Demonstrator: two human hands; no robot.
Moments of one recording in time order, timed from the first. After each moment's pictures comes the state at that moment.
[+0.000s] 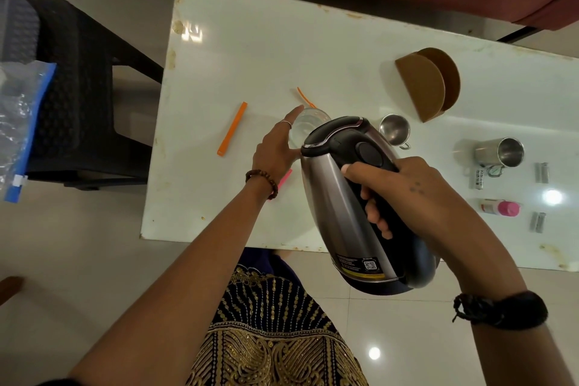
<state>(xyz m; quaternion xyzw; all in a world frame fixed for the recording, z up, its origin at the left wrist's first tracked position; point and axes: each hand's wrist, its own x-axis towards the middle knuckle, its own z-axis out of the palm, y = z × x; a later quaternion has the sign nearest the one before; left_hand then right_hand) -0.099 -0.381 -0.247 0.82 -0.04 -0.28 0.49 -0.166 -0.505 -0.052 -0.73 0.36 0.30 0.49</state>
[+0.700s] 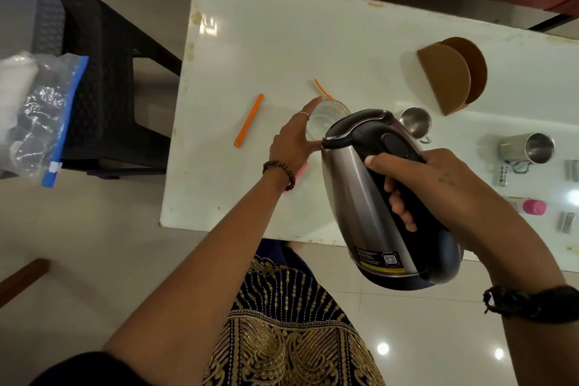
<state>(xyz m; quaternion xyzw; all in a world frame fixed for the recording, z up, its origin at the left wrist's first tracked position) -0.097 -0.380 -0.247 0.81 -0.02 -0.30 0.50 -0.166 -0.508 -0.056 -0.74 0.36 0.32 0.47</state>
